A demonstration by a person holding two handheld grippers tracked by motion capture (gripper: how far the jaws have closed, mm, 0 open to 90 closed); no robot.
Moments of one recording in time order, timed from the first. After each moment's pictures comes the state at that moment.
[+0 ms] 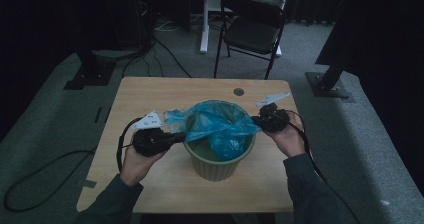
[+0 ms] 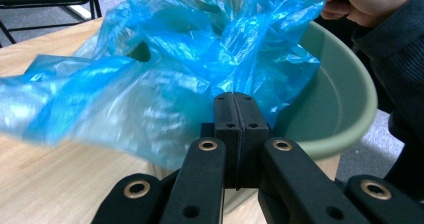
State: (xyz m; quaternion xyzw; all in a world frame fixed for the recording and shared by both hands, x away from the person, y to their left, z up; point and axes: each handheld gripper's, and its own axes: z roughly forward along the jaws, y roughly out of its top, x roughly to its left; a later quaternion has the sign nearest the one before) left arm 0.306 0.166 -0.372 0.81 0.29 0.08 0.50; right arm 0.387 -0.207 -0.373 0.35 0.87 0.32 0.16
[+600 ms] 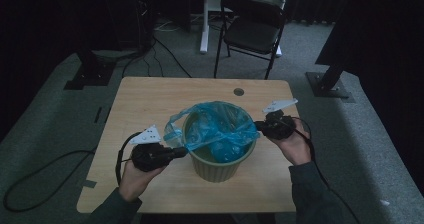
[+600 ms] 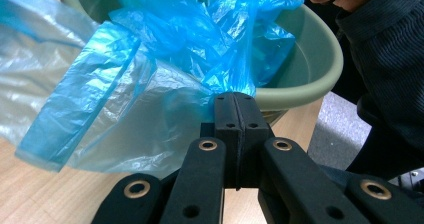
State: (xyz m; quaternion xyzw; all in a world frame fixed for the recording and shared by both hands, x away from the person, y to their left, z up) left arm 0.281 0.166 -0.393 0.81 0.29 0.04 0.51; right arm 0.364 -0.221 -0.373 0.35 0.86 0.33 0.16
